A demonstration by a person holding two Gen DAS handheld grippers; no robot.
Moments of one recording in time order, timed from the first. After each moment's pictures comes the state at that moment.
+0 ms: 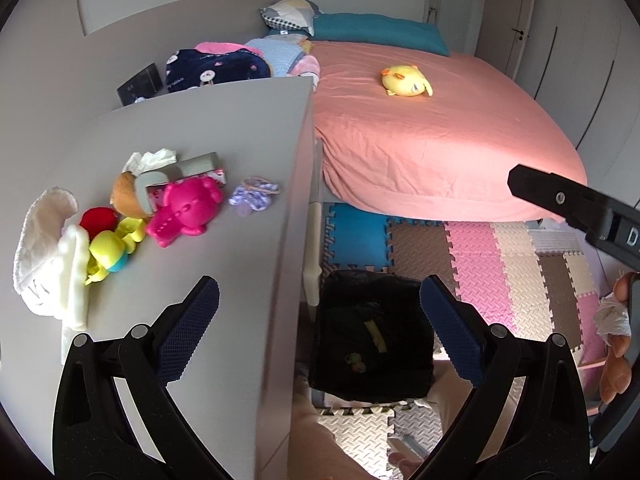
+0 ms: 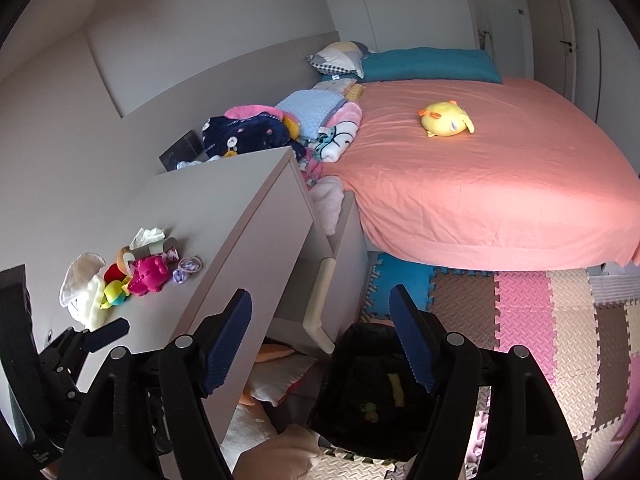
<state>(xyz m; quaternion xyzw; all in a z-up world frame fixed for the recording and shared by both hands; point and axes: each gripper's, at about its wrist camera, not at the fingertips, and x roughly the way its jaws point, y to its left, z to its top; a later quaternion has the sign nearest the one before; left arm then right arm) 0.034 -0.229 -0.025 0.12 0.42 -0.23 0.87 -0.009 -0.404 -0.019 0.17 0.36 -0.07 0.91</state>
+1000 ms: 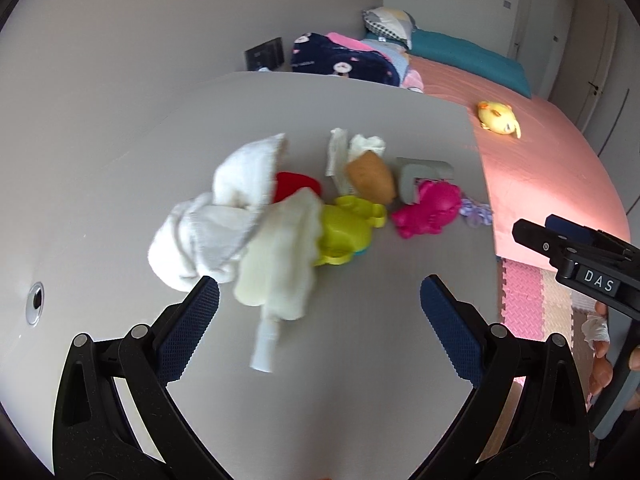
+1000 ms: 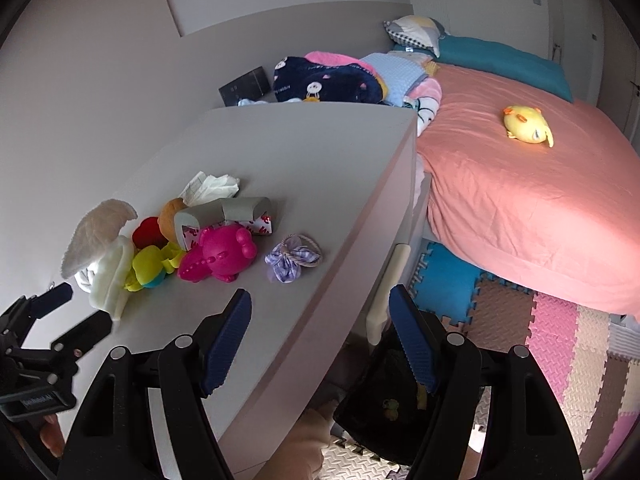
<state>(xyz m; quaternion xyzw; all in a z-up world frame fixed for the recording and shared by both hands) 0.077 -0.063 -0.010 0.05 0.43 -0.10 0.90 0.089 -0.290 -0.042 0.10 0.42 0.02 0.90</state>
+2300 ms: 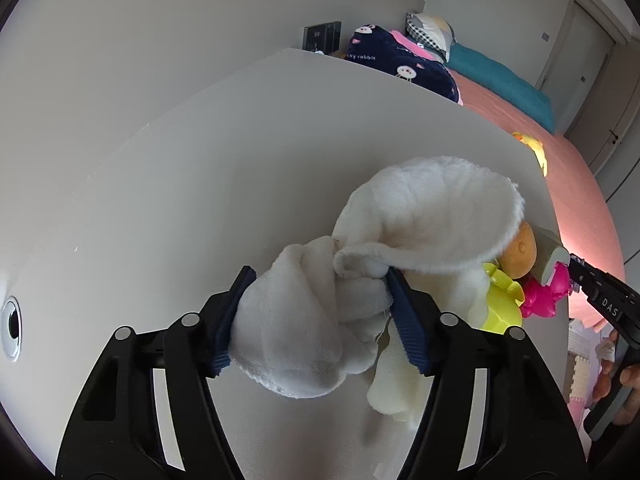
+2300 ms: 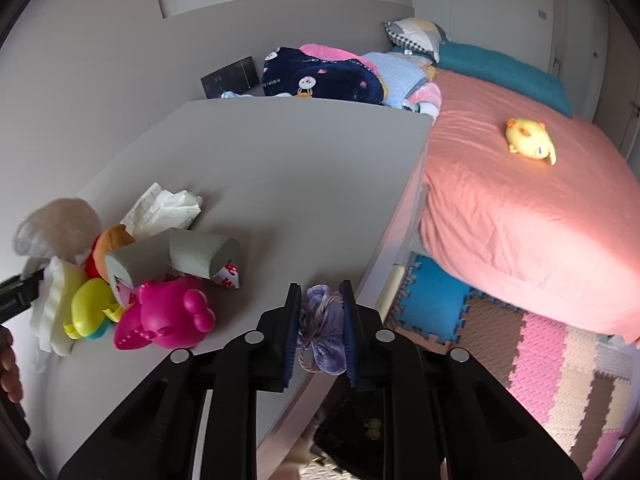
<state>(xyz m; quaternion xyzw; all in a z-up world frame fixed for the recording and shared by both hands) 0.161 0.020 -0.039 -0.02 0.45 -0.09 0.89 0.147 -0.288 -0.067 0.08 0.42 0.01 0.90</state>
